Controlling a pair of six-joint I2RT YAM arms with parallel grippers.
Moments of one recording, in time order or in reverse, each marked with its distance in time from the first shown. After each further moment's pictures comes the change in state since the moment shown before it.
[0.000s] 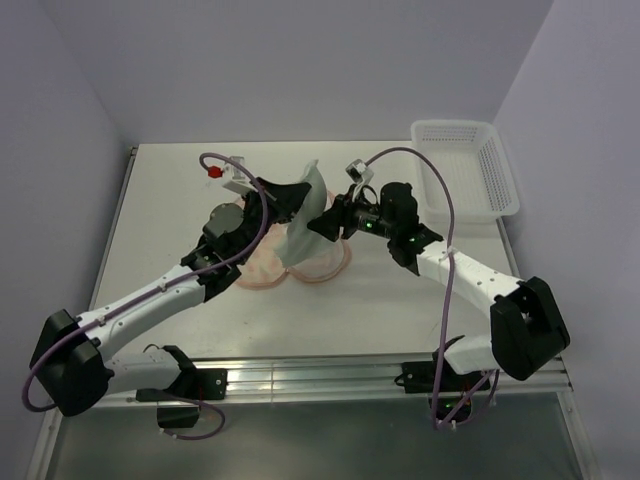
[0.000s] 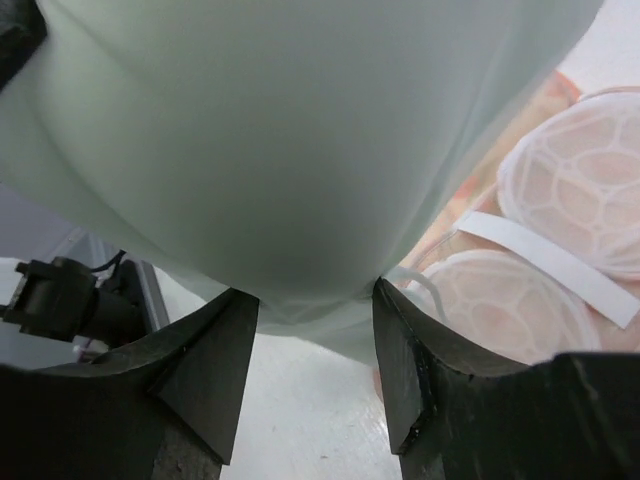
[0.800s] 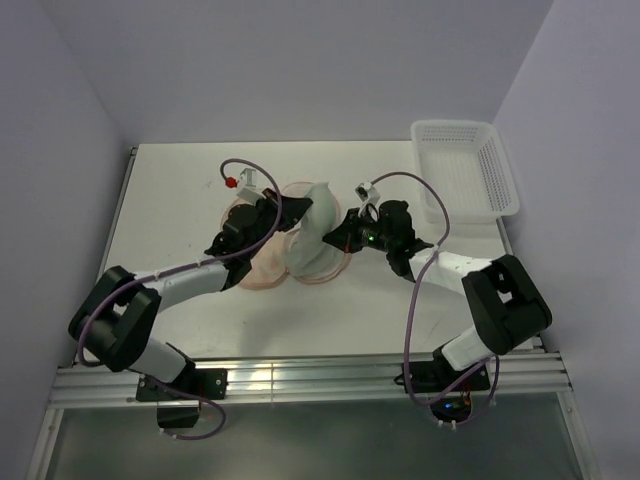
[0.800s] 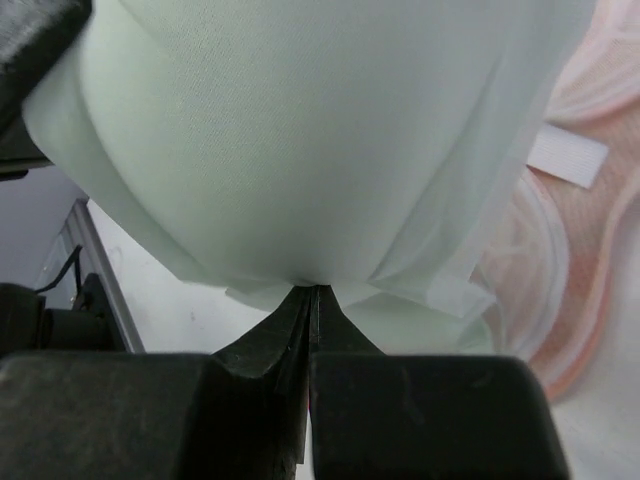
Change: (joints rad) left arm 0.142 0.272 -0.141 0.277 0.199 -0.142; right arm -0.067 0.151 -0.185 0.189 0.043 0.134
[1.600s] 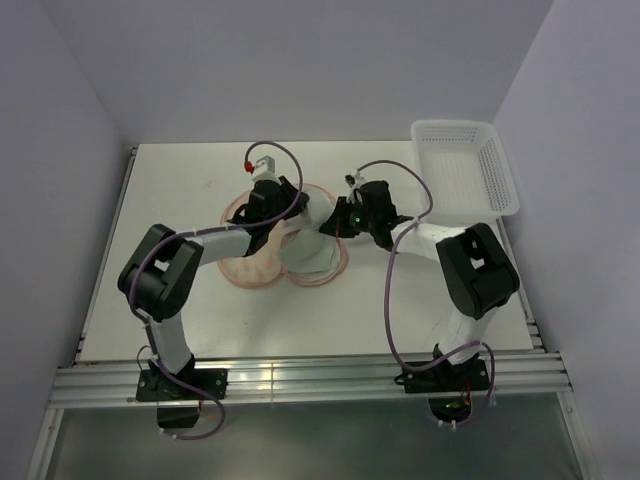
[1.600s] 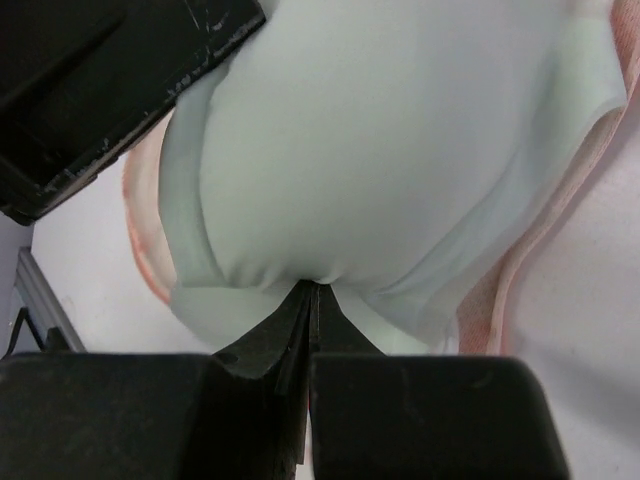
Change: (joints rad) left arm 0.082 0.354 0.289 -0.236 -0.077 0.209; right arm -0.018 0.251 0.272 -0.245 0.078 0.013
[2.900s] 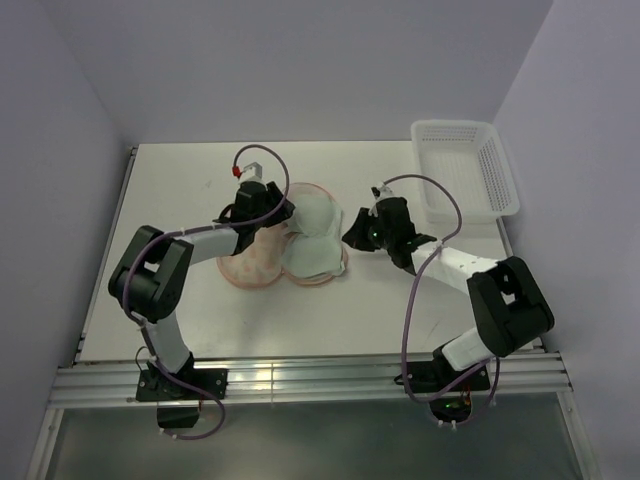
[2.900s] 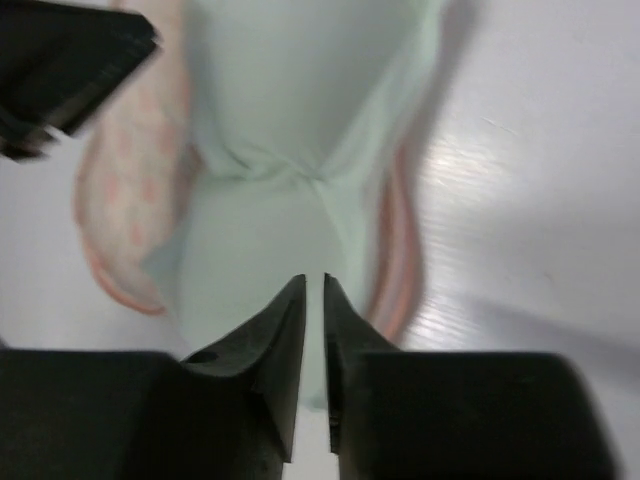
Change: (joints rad) left arm 0.083 -0.039 -0.053 -0.135 0.051 0.074; right arm -0.005 -0.263 -0.177 -0.074 0.226 0.055
